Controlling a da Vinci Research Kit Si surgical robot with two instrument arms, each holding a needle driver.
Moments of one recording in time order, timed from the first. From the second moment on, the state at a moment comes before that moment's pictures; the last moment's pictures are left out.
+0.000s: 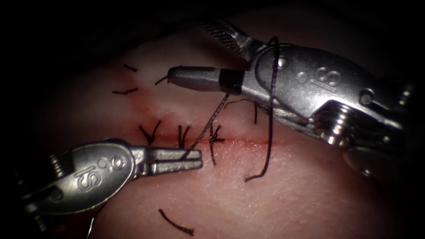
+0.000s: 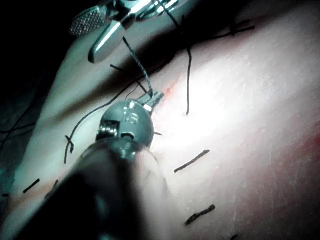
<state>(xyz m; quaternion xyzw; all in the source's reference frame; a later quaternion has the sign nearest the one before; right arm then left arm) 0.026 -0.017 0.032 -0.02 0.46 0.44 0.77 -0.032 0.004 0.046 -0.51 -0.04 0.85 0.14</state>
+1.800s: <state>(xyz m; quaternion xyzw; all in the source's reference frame) 0.022 -0.022 0.037 -0.01 0.63 0.46 0.62 -0.035 0.005 0.053 -0.47 -0.05 0.88 0.01</state>
